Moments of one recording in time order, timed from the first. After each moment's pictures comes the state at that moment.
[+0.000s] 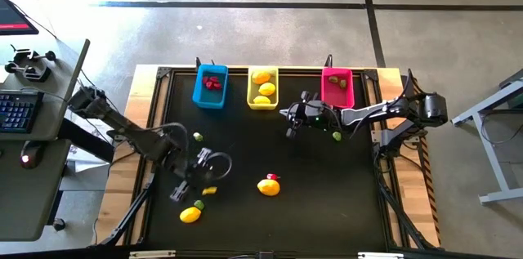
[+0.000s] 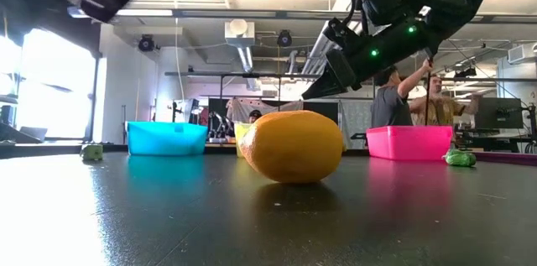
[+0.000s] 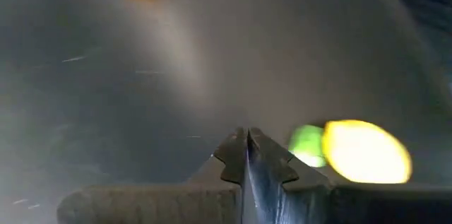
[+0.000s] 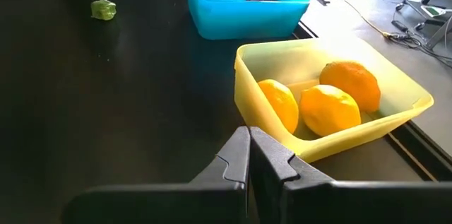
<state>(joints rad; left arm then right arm) -0.53 1.26 0.91 -0.74 0.01 -0.04 -0.16 1.52 0.62 0.46 0.25 -0.06</state>
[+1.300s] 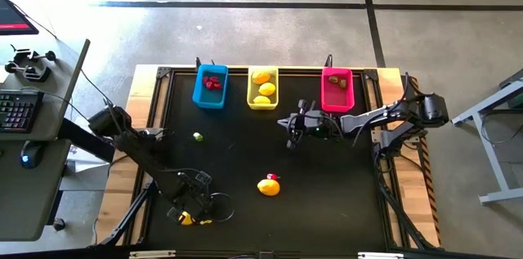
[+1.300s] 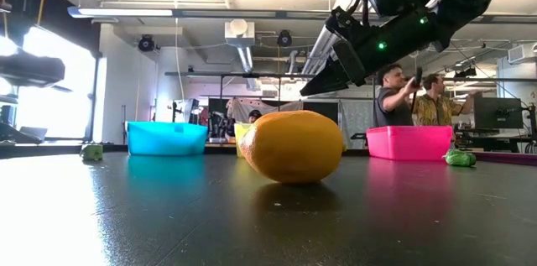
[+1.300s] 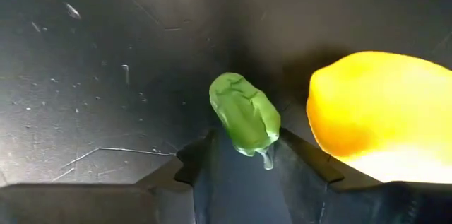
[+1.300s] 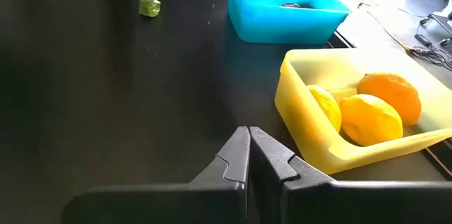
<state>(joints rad) -0.75 1.66 0.91 -0.72 0.02 -0.15 -0.05 1.52 0.62 0.45 0.28 -0.07</state>
